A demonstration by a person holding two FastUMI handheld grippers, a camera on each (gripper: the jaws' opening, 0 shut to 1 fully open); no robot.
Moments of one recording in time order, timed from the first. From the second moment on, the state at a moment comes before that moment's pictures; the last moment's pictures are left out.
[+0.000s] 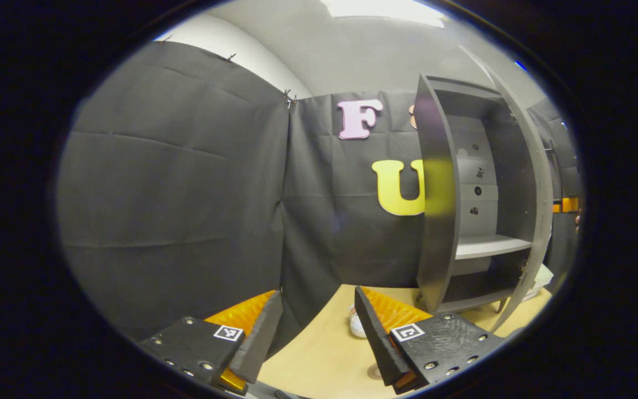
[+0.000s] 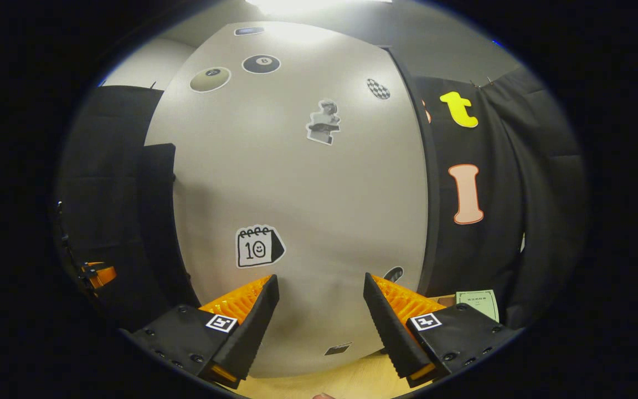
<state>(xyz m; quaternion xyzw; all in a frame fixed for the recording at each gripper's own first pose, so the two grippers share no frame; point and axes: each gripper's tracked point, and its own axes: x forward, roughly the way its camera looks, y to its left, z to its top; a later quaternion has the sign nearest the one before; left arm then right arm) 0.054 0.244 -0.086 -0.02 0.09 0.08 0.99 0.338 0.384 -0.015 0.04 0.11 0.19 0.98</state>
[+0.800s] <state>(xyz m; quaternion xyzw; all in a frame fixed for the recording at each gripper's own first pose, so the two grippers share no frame) 0.042 0.293 -0.105 -0.04 0.11 0.13 0.98 0.385 0.418 -0.041 0.07 0.13 0.16 0.98</state>
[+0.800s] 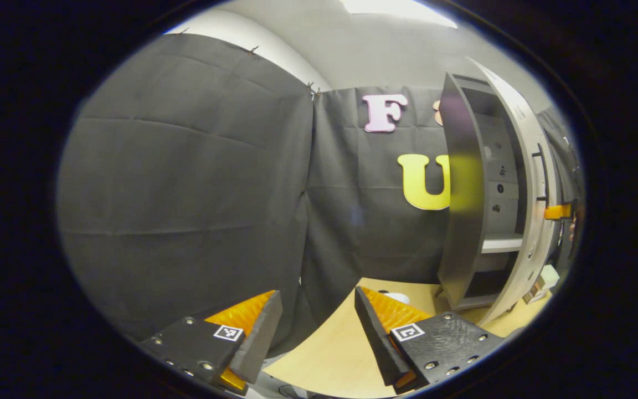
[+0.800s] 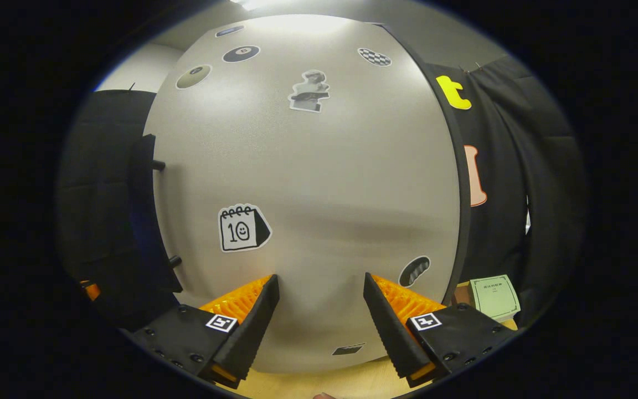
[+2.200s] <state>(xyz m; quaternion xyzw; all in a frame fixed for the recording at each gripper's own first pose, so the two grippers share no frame) 0.069 0.288 -0.067 -0.03 0.09 0.09 0.99 0.373 0.409 -0.012 0.07 0.07 0.12 0.99</state>
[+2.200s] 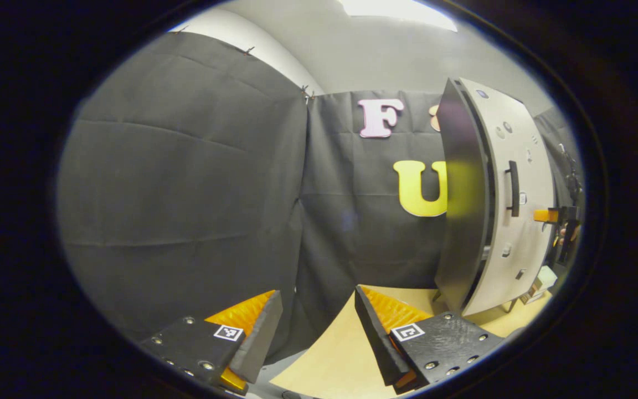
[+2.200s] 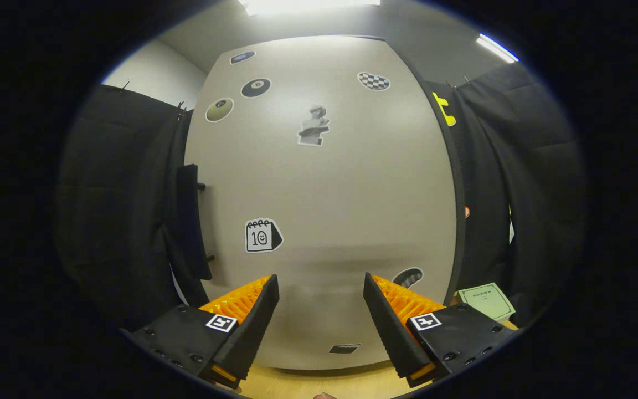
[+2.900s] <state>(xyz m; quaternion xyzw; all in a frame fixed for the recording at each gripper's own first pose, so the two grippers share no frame) 0.061 0.078 0.001 -0.04 0.05 -0.02 1.00 0.258 0.203 0.025 0.05 0.03 0.09 0.99</state>
